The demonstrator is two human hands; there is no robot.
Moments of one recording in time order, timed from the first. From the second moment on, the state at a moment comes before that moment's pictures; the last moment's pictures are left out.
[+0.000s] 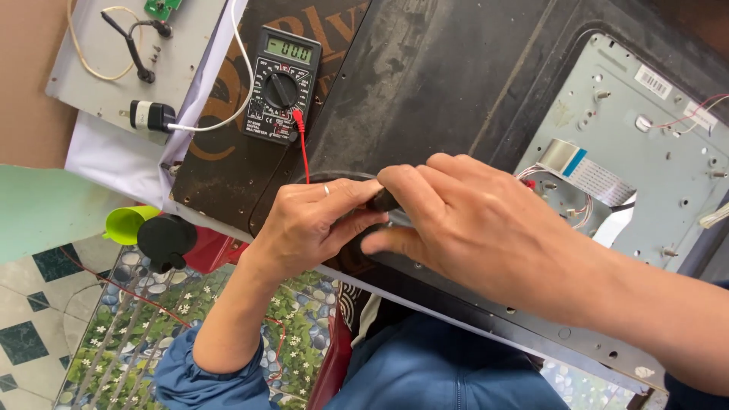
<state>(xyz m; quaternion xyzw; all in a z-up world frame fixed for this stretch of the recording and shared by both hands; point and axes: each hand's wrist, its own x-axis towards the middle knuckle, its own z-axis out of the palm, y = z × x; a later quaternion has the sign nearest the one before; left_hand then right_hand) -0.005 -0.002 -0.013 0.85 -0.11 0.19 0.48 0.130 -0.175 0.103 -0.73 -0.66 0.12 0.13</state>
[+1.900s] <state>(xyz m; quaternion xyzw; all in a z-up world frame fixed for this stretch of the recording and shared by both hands) -0.010 0.008 -0.004 0.90 -0.09 0.08 0.43 0.116 -0.171 0.106 -0.68 -0.73 0.08 0.09</state>
